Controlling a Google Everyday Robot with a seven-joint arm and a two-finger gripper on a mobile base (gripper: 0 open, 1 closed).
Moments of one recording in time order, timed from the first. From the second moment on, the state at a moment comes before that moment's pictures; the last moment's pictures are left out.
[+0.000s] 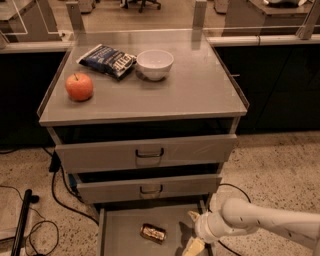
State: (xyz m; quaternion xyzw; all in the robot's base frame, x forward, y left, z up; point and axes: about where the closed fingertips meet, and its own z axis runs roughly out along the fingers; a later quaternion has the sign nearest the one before) arm 0.431 -0.105 0.339 -0.55 0.76 0.26 0.21
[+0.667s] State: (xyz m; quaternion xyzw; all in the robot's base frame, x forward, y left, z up) arm 0.440 -0.097 0.323 -0.57 0.73 0.24 0.30
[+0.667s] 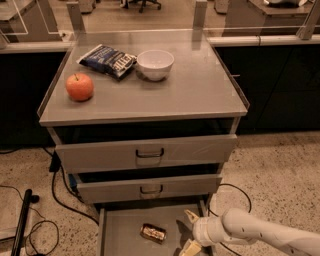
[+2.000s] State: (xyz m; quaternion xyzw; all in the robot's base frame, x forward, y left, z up) arm 0.468 -0.087 0.270 -0.53 0.76 0.23 0.29
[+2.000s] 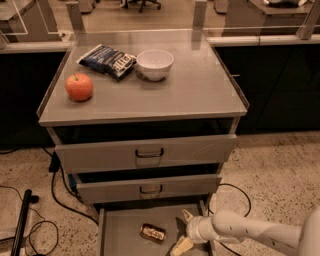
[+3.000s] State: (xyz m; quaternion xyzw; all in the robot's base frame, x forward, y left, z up) arm 0.489 -0.037 0.177 -0.53 0.75 0.28 0.28
